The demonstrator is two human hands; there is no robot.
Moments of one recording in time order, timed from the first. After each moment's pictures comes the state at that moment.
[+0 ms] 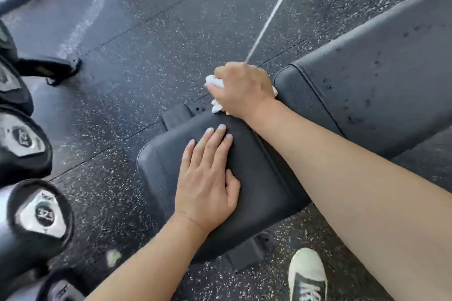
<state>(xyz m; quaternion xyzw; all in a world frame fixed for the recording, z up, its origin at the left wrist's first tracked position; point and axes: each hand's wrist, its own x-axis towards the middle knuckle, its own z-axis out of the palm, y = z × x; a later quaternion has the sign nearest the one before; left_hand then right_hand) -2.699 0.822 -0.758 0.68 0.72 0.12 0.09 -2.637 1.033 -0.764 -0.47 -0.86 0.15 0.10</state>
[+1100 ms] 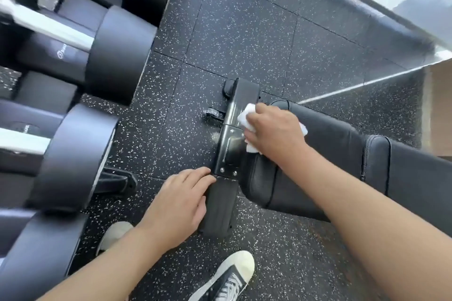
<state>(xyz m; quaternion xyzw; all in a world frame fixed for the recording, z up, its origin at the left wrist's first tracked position) -2.764 0.545 -0.777 0.47 0.81 0.23 0.27 -2.748 0.822 -0.729 -0.08 -0.99 -0.05 -0.07</state>
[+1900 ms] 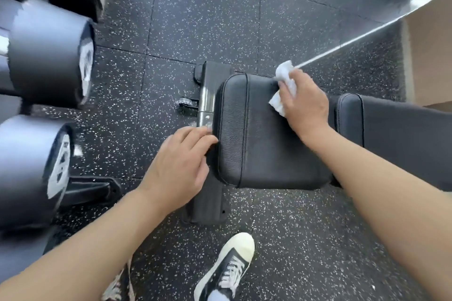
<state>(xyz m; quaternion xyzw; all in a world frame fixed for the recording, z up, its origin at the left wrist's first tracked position) -2.770 0.630 -0.745 0.54 0.78 0.25 0.20 -2.655 0.923 -0.731 -0.40 -0.91 0.05 0.04</state>
